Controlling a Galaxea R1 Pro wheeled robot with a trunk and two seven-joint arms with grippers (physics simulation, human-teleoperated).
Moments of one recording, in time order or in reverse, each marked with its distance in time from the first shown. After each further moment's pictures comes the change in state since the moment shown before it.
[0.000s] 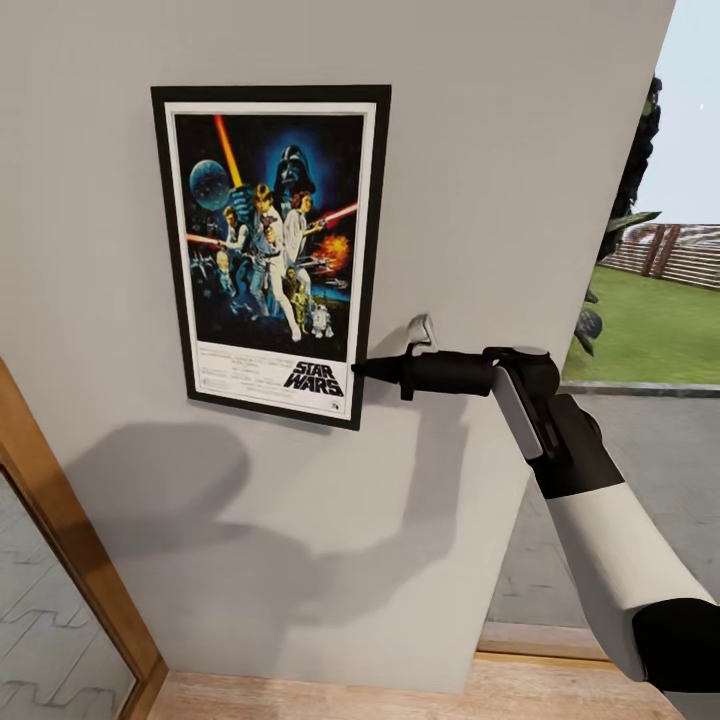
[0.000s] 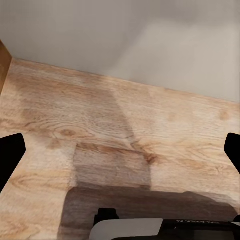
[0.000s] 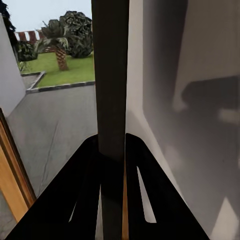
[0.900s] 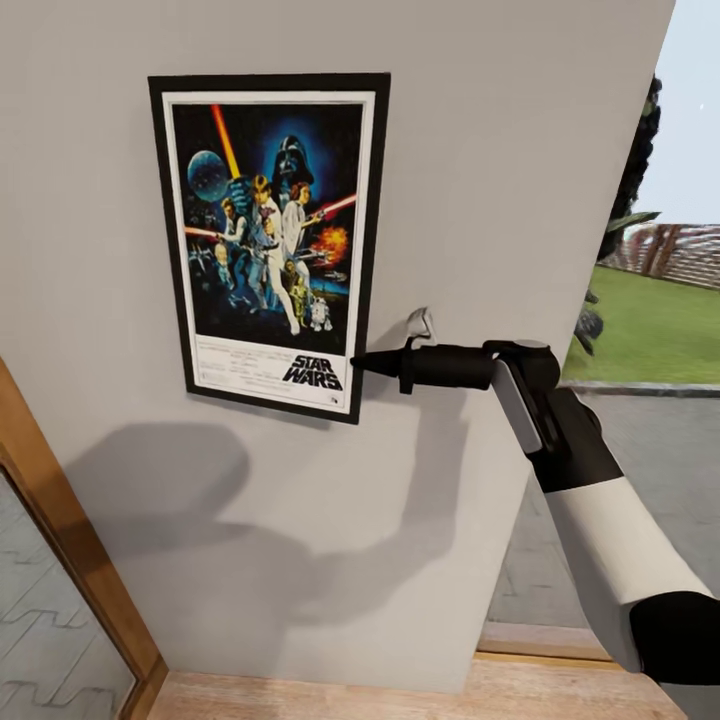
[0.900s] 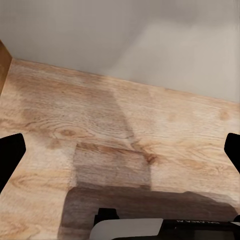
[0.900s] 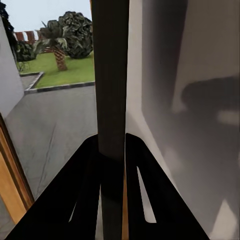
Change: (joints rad) left arm 0.000 0.000 0.000 0.000 0.000 0.000 0.000; right arm -0.021 0.007 -0.003 0.001 0.002 0.013 -0.008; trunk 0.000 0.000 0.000
